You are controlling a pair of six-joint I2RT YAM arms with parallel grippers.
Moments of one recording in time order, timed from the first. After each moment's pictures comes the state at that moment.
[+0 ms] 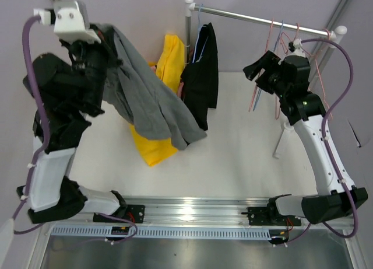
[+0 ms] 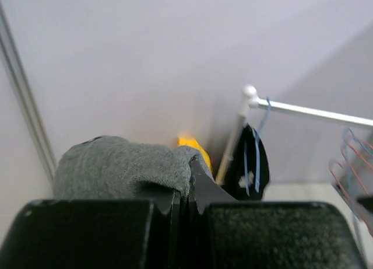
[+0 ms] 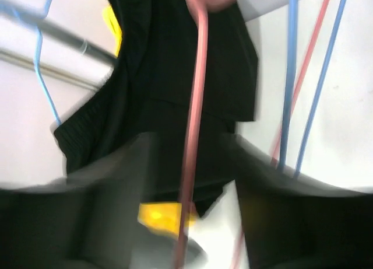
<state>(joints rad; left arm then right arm) -0.87 1.28 2.15 -0.51 -0.77 0.16 0.23 1.34 1.58 -0.51 0.01 0.67</state>
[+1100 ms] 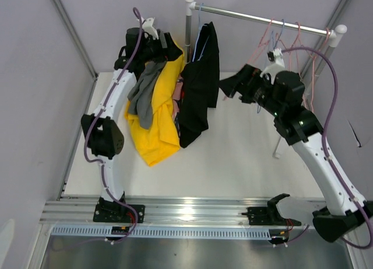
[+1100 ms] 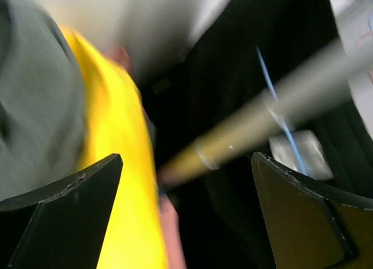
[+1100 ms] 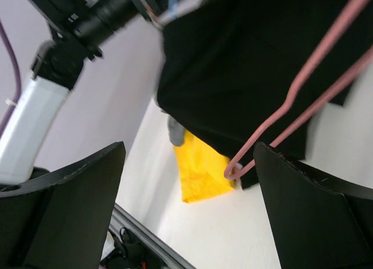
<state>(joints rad) -0.22 2.08 2.16 -0.31 0.38 -0.33 0.45 1.13 1.39 -0.39 -0.15 0.64</state>
